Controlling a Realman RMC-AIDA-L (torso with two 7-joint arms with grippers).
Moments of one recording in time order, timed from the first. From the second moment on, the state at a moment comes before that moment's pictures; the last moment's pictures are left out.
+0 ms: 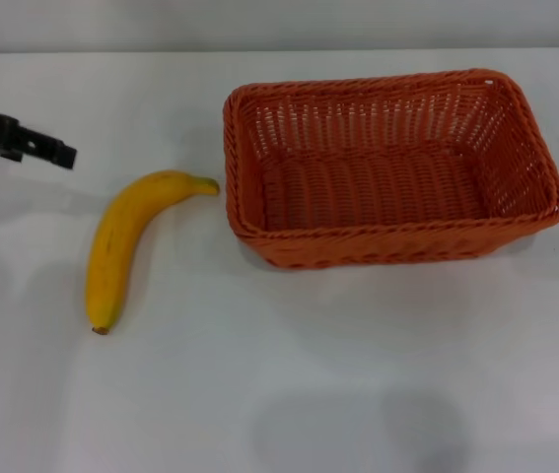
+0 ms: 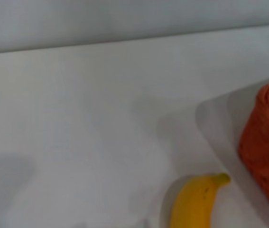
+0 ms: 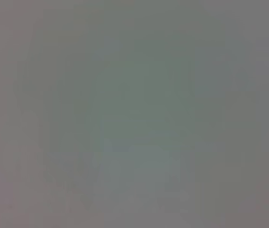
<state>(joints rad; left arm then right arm) -1.14 -1.91 2.85 -0.85 0.30 1.64 -1.94 0.49 2.01 -0.29 -0.23 2.04 1.07 -2.91</state>
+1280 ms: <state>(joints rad) -1.17 -2.01 2.85 -0.56 0.49 1.28 -2.02 0.49 2.01 -0.29 -0.21 2.08 1.08 -2.91</state>
